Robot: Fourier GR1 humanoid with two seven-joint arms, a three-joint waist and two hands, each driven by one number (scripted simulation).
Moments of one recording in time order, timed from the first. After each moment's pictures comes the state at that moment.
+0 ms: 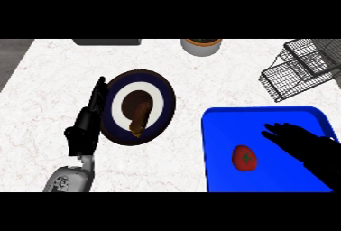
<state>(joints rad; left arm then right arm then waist) -0.15 0.06 -0.11 -1.55 -0.14 0.21 0.05 0.07 -0.51 0.04 -2.03 0.88 0.73 -0.15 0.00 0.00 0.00</state>
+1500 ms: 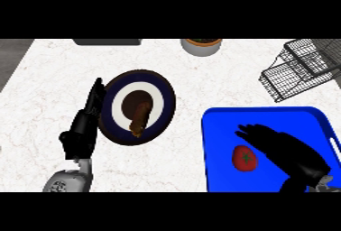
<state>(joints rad) -0.12 0.03 -0.08 -1.60 -0.17 0.17 0.05 0.00 -0.34 0.14 -1.81 1.07 0.68 -0.23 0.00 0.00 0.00</state>
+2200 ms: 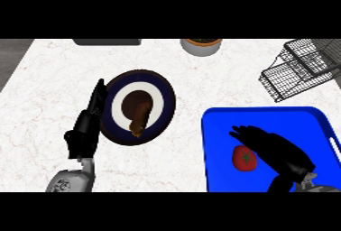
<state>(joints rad) -0.12 0.02 -0.07 -1.56 -0.18 0.17 0.03 0.00 -0.28 0.15 -1.69 1.11 0.60 -0.27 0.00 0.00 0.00</state>
